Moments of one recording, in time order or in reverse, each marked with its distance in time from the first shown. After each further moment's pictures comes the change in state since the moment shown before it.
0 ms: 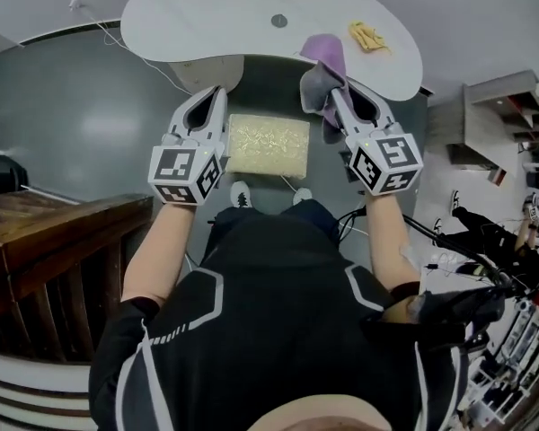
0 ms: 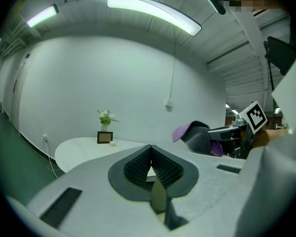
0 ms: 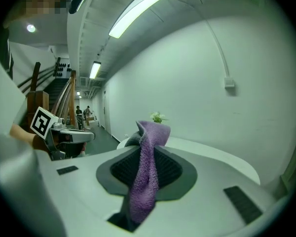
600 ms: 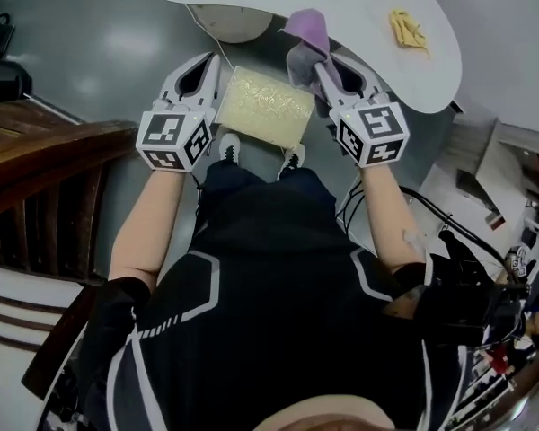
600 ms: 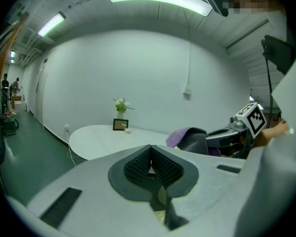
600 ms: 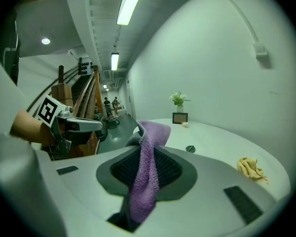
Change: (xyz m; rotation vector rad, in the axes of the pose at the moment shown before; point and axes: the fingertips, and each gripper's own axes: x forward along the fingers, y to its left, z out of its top) left arm 0.039 0.000 -0.066 -0.063 0.090 0.239; right arm 0.077 -0.027 -0.079 -0.058 0.154 0.349
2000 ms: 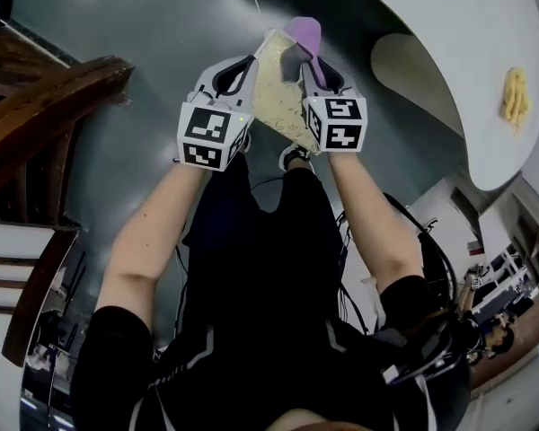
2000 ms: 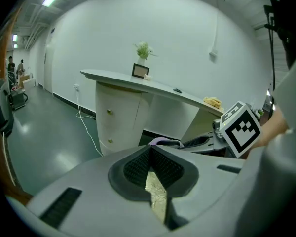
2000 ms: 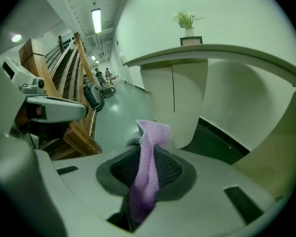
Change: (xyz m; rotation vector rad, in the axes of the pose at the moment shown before) left arm 0.077 0.117 -0.262 -0.118 0.323 0.086; right arm 0.250 0.044 -0.275 0.095 0.426 0.017
